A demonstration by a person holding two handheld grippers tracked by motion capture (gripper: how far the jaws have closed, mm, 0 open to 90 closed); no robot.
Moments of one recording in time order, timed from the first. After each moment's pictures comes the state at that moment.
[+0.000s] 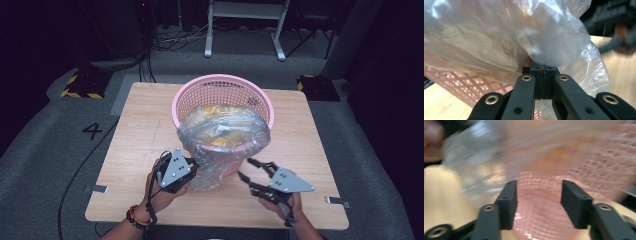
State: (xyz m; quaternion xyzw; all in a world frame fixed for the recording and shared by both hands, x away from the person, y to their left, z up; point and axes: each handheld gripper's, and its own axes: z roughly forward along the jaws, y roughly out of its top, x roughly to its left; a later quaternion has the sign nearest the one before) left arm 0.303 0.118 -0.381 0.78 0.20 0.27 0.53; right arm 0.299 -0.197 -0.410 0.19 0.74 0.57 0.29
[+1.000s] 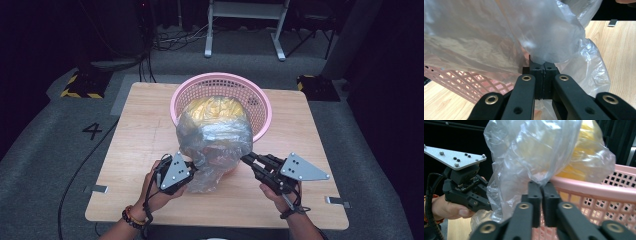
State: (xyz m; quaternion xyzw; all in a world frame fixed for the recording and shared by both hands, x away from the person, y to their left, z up) left arm 0.305 0.123 -0.396 0.80 0.18 0.26 0.51; right arm 0.300 -0.178 -0.357 0.18 0.68 0.67 0.24
